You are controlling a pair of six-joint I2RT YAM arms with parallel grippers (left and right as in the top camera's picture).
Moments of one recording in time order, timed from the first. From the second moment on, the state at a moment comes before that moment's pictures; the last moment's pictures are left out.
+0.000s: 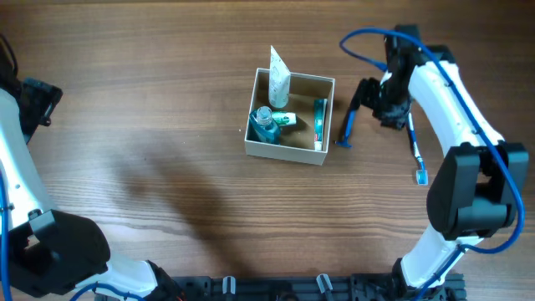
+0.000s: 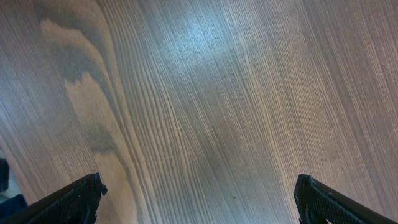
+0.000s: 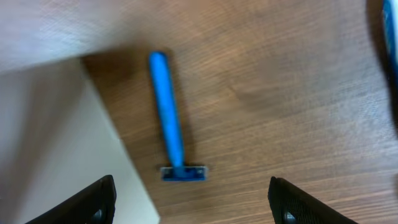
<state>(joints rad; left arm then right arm) 0.48 1.75 1.80 -1.38 -0.25 -0.71 0.06 1.93 1.50 -1.06 -0.11 0.50</state>
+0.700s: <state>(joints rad) 0.48 1.75 1.80 -1.38 -0.25 -0.71 0.11 1.93 1.40 -0.93 -0.06 0.51</state>
